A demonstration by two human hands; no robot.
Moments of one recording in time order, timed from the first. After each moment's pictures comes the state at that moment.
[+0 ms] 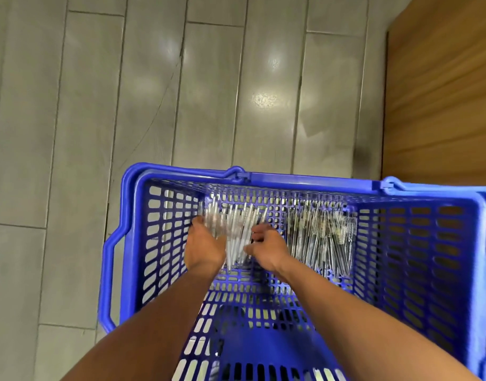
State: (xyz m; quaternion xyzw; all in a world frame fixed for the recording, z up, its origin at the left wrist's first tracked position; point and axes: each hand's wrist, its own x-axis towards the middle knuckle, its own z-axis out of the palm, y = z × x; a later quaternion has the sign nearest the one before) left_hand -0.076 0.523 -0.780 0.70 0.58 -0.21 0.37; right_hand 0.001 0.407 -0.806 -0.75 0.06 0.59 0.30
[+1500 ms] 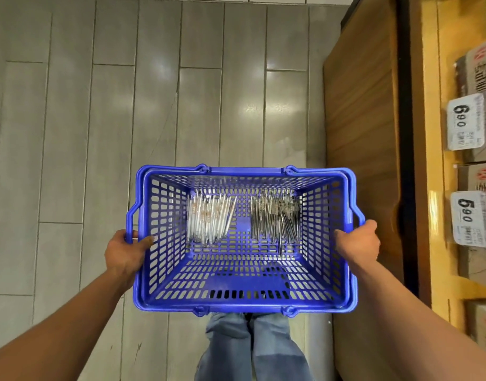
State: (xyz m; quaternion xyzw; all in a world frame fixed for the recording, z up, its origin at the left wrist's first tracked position) left_hand -0.178 0.599 -0.622 0.58 0.70 -0.07 0.41; right_hand 0.071 0.232 -0.626 -0.93 0.24 0.26 0.11
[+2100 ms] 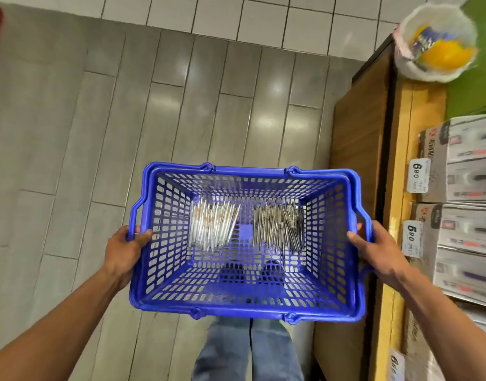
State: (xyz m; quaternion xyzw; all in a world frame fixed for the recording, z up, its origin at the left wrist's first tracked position) left_hand -0.213 0.621 -0.448 0.49 0.67 -0.01 0.55; right_hand 0.099 0.229 -0.449 -0.81 0.11 0.41 0.42
